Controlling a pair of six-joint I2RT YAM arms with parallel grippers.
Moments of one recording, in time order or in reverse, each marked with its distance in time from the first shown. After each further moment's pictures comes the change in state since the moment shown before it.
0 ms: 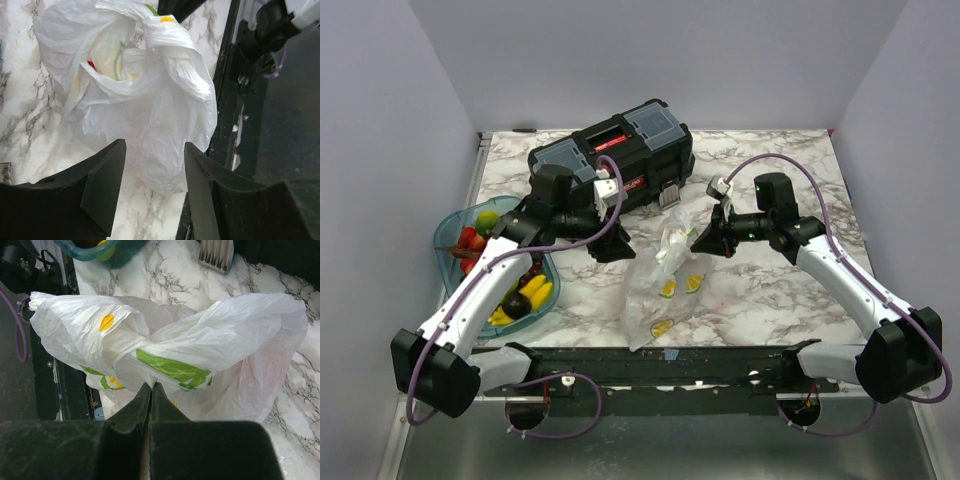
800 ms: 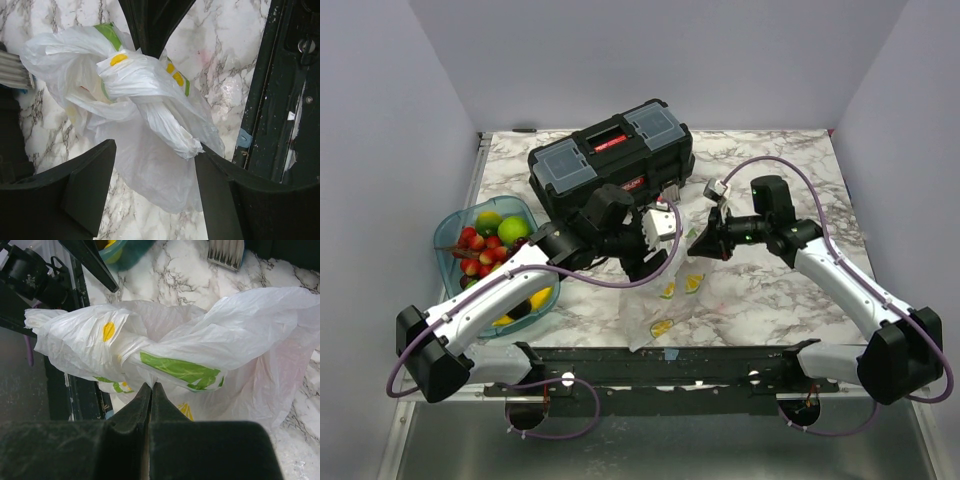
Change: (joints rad) left arm -0.432 0.031 0.069 -0.041 -0.538 0.143; right arm 0.028 -0.006 -0.023 0.035 0.005 0.079
